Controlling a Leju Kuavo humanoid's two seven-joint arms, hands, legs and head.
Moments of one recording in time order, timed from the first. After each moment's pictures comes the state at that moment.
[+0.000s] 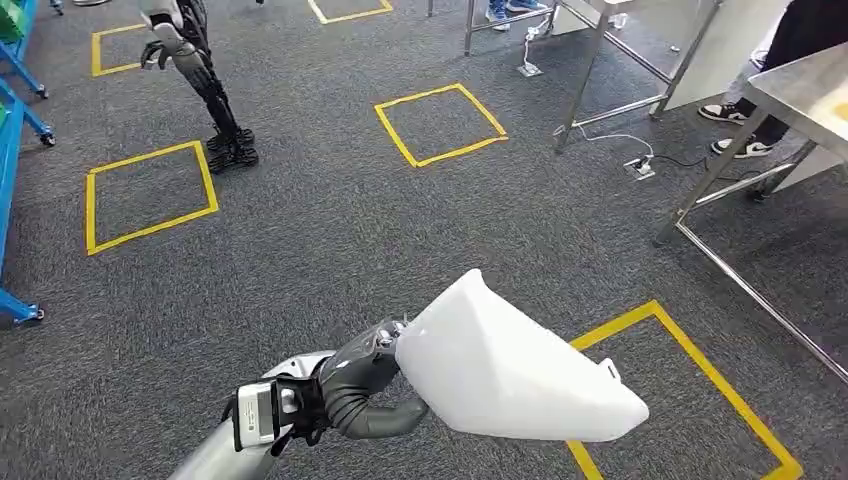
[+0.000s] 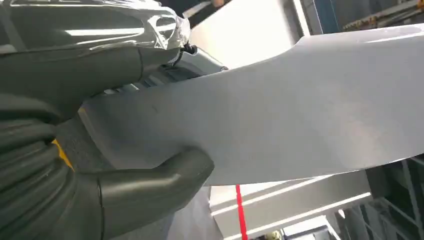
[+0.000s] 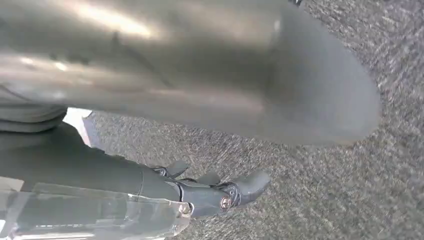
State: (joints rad) left arm -0.36 -0.01 -0.66 -1.60 -0.01 -0.39 -0.64; right arm -0.09 -0.05 -1.28 -0.21 1.03 0.08 -0.03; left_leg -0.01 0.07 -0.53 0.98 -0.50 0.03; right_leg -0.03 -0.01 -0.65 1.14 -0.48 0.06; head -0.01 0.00
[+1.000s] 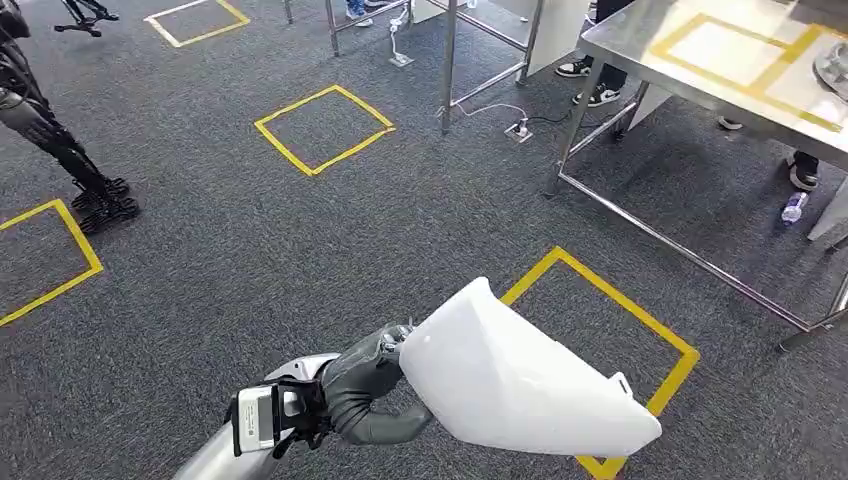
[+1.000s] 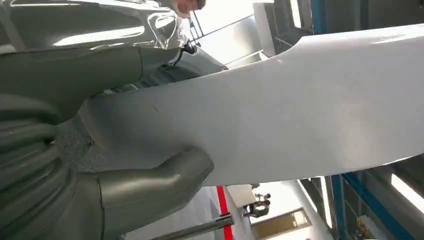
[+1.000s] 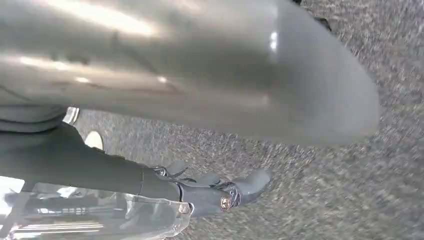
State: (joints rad) left arm -0.36 -0.02 -0.66 -1.62 -0.01 -0.41 -0.63; right arm -0.08 -0.06 -1.27 -0.21 1.02 0.07 -0.01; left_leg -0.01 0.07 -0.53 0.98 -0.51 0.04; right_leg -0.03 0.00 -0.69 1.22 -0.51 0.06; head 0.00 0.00
